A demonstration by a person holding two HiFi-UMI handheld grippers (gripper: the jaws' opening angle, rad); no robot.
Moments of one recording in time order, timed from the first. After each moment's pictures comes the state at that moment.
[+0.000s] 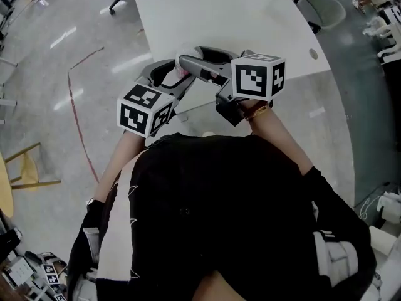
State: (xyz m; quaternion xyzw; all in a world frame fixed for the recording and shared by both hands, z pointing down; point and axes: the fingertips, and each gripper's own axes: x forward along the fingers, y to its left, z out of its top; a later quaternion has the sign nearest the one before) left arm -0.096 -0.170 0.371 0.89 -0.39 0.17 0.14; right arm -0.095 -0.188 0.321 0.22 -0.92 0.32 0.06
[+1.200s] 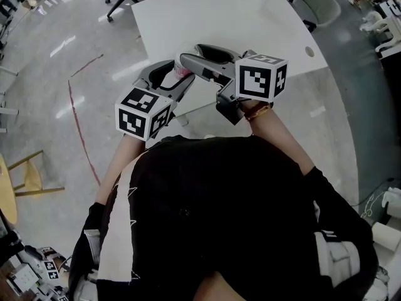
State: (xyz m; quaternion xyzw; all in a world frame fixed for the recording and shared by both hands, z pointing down) left arm -0.086 -0.175 0.354 0.90 -0.39 0.15 0.12; right arm -0.078 -0.196 0.301 0.22 -0.93 0.30 0.01
